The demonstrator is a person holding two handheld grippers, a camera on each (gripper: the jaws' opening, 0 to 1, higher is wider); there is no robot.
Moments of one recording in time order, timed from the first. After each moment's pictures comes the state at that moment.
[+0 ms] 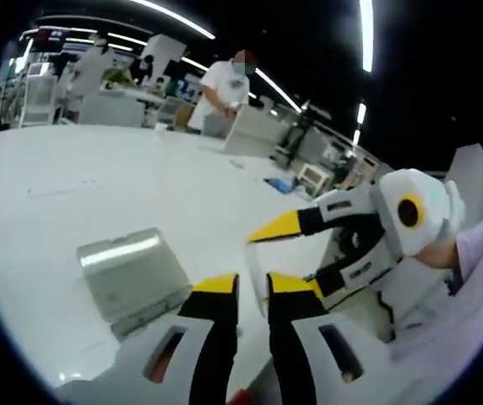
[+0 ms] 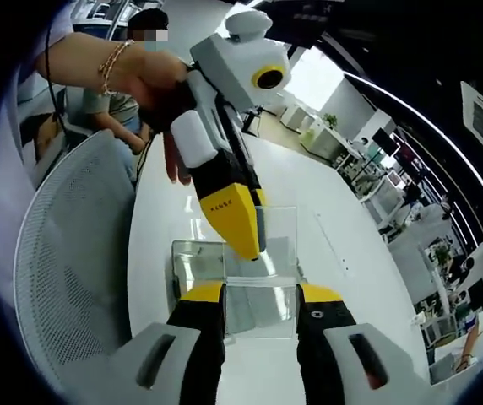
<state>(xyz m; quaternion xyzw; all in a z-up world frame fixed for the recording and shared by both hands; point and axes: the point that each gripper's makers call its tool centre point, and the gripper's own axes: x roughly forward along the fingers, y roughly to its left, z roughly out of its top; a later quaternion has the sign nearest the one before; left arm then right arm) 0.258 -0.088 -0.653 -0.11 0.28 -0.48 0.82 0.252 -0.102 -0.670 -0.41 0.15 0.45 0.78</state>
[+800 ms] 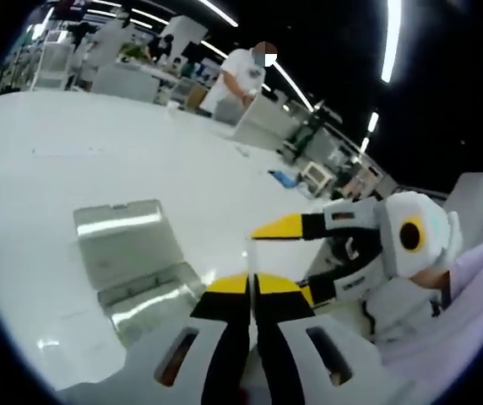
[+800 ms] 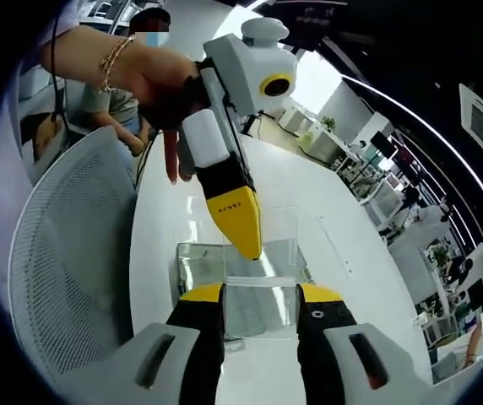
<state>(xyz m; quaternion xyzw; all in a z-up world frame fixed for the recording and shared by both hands) 0.248 -0.082 -0.669 -0.16 0.33 -0.46 0.81 0.244 -0.094 -0.685 -0.39 0.15 0.45 0.79</state>
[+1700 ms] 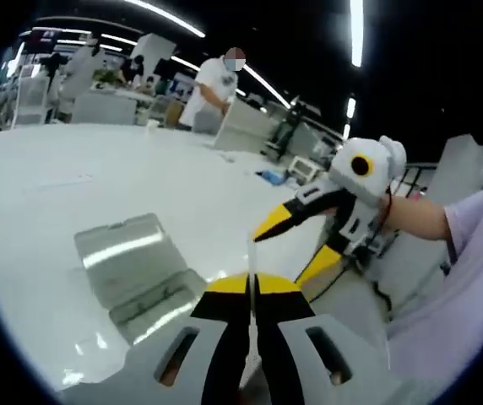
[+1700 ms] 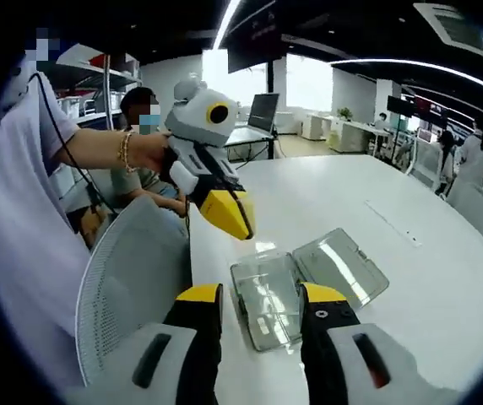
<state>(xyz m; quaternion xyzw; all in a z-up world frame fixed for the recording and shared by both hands) 0.230 -0.075 -0.666 -0.08 0.24 -0.54 0.81 0.221 -0.115 -0.683 -0.17 0.23 0.58 0.76</state>
